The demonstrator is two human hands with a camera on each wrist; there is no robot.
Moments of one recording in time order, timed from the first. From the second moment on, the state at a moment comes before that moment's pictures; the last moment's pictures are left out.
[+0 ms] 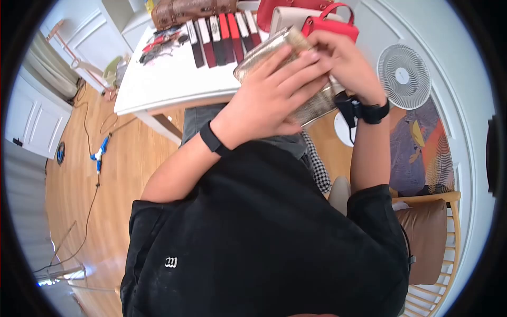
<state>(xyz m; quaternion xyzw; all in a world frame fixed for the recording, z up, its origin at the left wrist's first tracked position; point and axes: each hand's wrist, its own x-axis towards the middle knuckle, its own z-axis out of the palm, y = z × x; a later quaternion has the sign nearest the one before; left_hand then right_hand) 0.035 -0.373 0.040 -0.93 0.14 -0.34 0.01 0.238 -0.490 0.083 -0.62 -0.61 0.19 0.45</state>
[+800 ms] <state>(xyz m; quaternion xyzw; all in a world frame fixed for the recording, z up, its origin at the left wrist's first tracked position) -0.022 -0.343 0.021 -0.99 0.03 0.05 -0.15 0.211 -0.436 0.022 -0.53 -0.68 0.39 0.32</state>
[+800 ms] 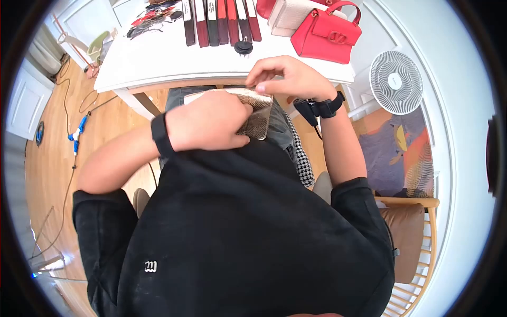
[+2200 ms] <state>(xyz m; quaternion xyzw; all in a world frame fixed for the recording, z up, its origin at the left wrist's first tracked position) -0.050 -0.249 0.004 -0.46 0.05 0.00 -0.89 0.245 -0.351 -0.058 -0.71 -0.57 0.00 0.41</state>
